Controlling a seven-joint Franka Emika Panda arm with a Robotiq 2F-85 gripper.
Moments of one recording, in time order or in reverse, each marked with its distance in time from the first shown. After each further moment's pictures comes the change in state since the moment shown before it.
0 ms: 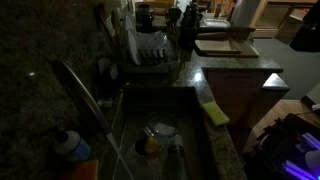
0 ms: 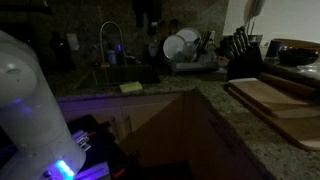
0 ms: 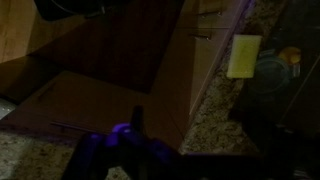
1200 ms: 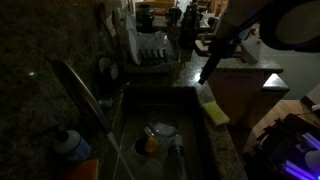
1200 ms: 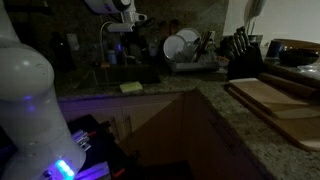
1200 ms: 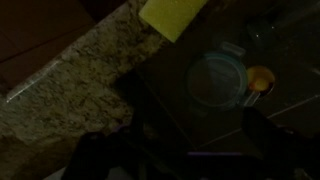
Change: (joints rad) arm 0.275 0.624 0.439 0.124 -0.083 0.653 0.070
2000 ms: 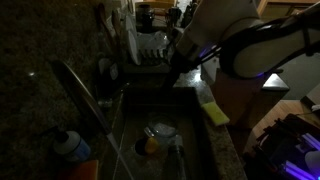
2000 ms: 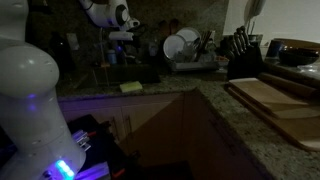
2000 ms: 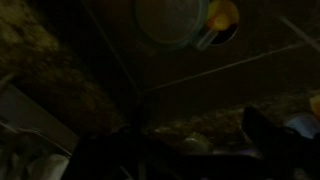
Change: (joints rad) arm 0.107 0.296 0.052 0.202 -0.072 0.323 -0.019
